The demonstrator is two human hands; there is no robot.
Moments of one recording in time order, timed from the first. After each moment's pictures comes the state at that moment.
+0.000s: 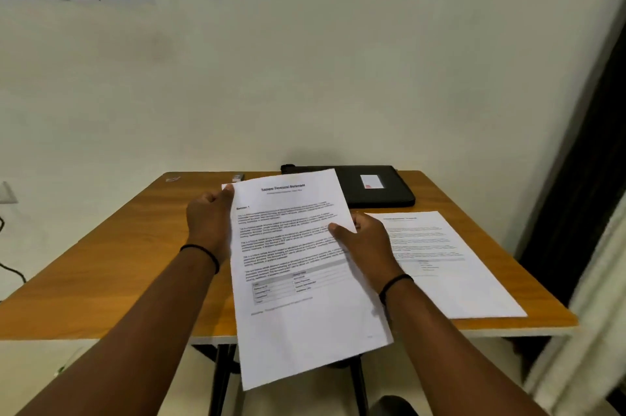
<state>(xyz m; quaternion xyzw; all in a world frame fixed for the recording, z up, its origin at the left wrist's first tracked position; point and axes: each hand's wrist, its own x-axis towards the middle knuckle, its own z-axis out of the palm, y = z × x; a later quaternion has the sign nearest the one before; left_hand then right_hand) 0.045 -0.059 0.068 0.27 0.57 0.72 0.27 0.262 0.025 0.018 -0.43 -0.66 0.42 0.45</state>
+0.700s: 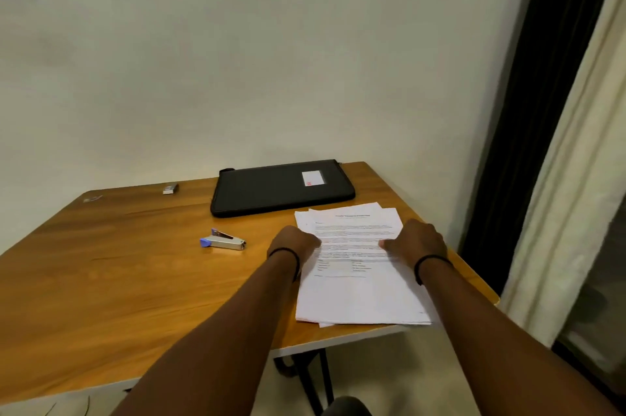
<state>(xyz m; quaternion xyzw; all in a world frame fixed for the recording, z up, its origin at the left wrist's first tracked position) 0.237 0.070 0.011 0.41 0.77 0.36 0.34 0.445 0.112 0.002 -0.75 -0.62 0.14 0.18</state>
